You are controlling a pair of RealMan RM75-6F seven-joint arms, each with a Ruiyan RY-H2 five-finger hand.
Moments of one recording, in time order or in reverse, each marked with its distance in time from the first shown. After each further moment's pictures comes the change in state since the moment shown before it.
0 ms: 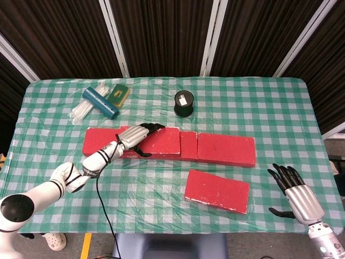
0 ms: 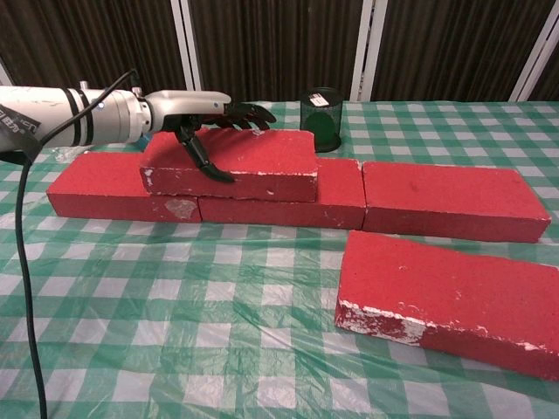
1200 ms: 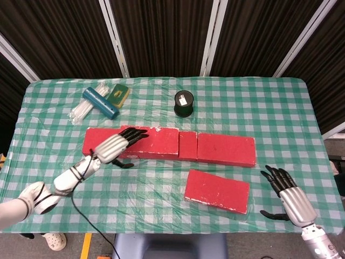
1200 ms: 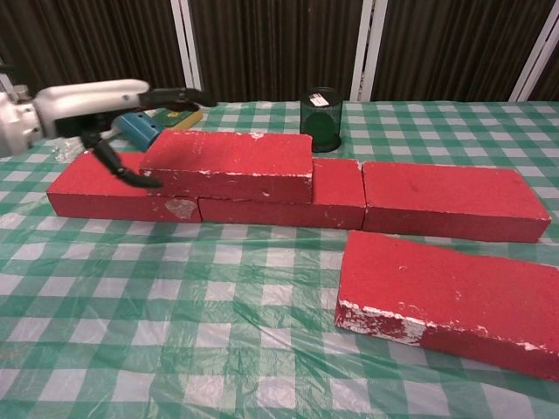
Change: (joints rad) left arm 0.248 0.210 0.090 -0.299 0.040 0.379 0.229; right arm 0.011 -0.045 -0.019 -0.010 -0.043 0.003 0.148
